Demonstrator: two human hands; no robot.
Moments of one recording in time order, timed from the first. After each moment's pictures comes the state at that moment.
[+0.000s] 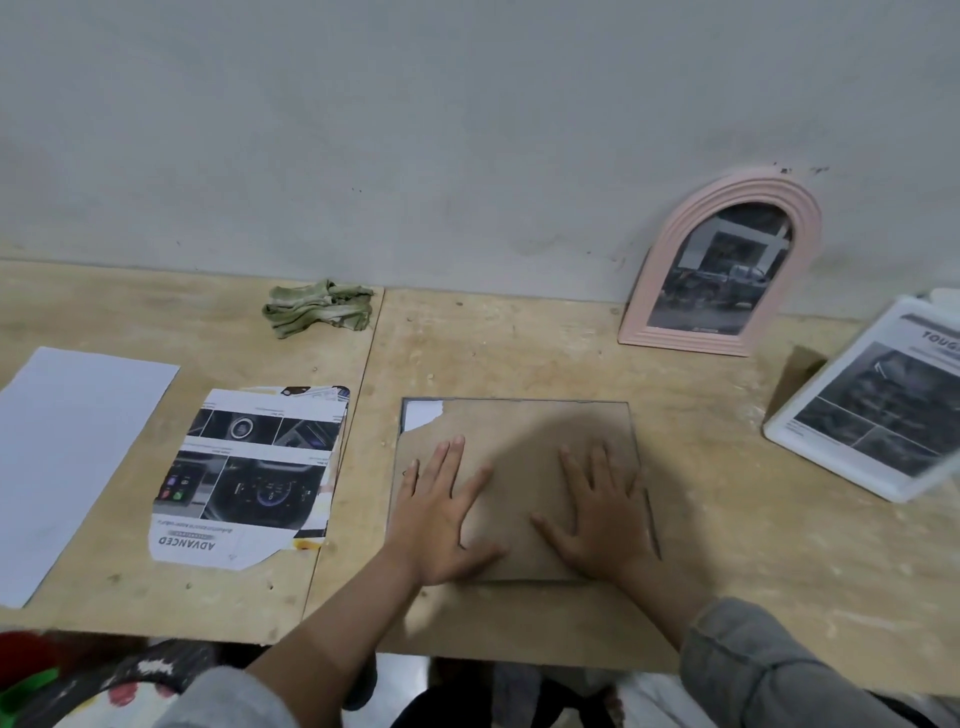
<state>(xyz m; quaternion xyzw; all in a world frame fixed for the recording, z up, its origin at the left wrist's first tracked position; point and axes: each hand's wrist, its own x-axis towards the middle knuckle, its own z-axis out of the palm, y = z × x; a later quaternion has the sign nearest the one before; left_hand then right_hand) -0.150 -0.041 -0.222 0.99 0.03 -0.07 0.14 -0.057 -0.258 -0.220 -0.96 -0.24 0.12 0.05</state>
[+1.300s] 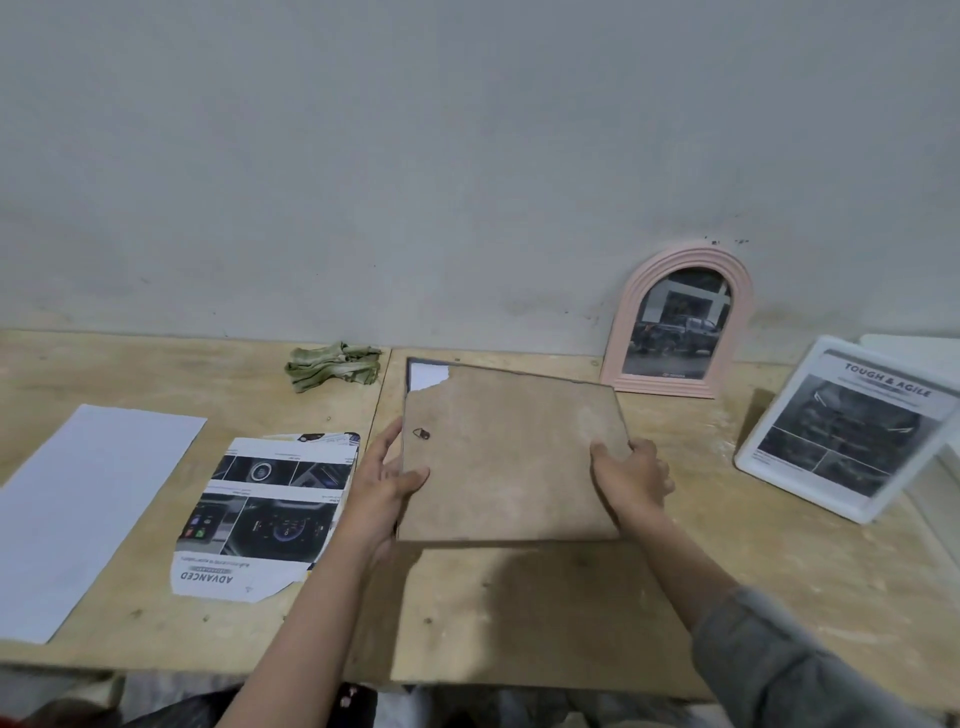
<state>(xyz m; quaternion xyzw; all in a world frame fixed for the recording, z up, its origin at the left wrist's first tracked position) -0.151 -0.013 -0.106 0.51 0.27 0.09 0.81 -0.006 -0.245 -0.149 -0.89 0.20 0.08 0.39</state>
